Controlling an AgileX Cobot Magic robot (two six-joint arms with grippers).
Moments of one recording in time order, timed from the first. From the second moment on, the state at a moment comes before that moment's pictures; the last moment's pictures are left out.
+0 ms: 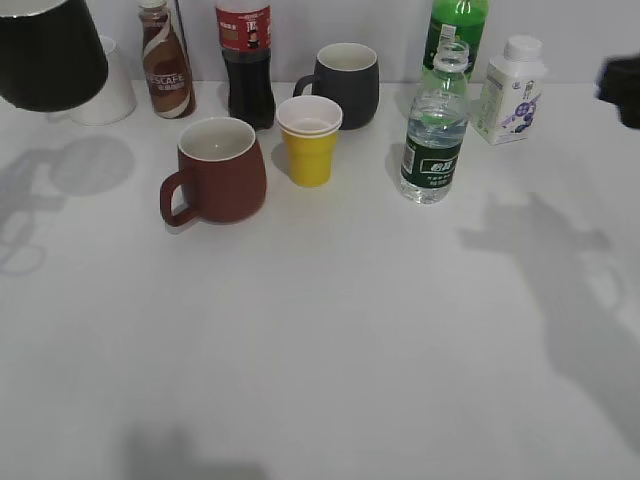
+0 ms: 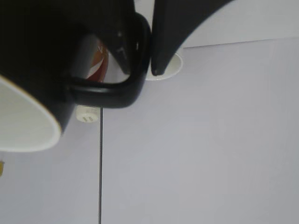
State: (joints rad) left arm 0.02 1.46 -0.59 0.19 -0.84 -0.11; right arm 0.30 1.21 -0.58 0.75 -0.34 -0.50
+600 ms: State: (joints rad) left arm 0.02 1.42 -0.59 0.19 -0.82 -0.11; right arm 0.47 1.71 -0.59 0.25 -0.73 -0.07
